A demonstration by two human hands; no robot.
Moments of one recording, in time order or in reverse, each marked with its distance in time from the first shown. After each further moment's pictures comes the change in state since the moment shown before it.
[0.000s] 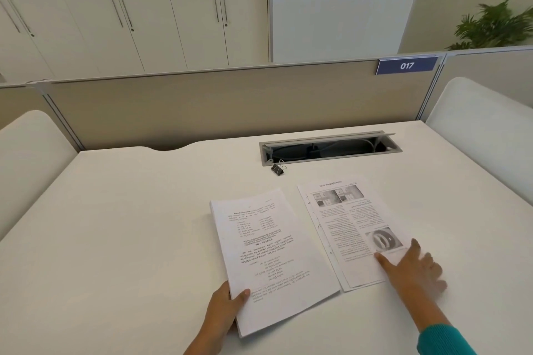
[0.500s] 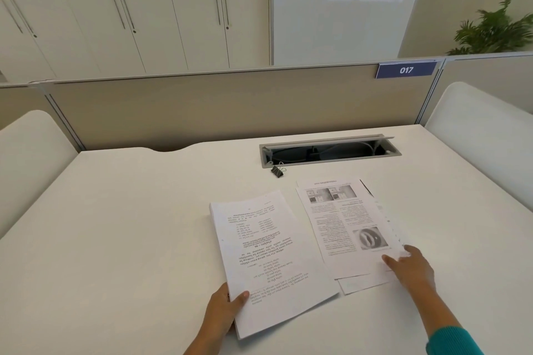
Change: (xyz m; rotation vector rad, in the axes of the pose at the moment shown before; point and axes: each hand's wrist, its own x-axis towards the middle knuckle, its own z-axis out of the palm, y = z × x) left_hand -0.001 0.002 0.001 0.079 0.026 0.023; right_hand 0.011 -0.001 -0.015 0.442 -0.148 0.014
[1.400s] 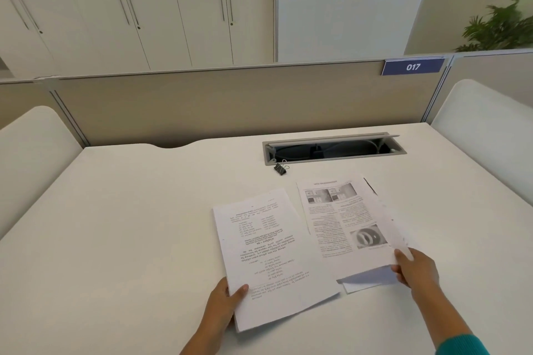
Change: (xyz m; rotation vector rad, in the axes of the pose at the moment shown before) left_hand 0.001 -0.002 -0.003 -0.149 -0.003 -0.062; right_hand -0.009 -0.003 0.000 0.304 0.012 0.017
